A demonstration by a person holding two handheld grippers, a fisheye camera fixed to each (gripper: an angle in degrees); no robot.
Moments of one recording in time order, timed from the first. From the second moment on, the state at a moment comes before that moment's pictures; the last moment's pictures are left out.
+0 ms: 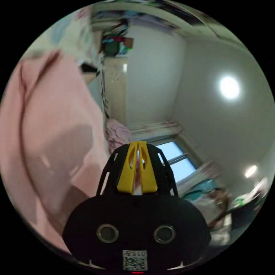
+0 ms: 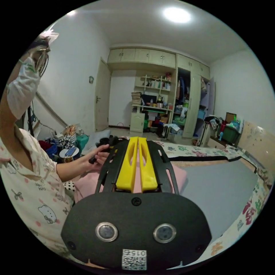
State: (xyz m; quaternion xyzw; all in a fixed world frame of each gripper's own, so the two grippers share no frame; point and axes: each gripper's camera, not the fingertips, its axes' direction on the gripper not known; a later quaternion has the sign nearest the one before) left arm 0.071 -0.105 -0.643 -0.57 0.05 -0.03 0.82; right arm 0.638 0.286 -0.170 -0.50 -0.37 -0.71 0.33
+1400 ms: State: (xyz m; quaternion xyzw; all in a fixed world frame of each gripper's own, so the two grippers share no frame) left arm 0.126 -0.149 -0.343 -0.57 -0.30 0.39 0.65; right arm 0.539 0.049 0.228 -0.46 -0.06 -0.61 0.64
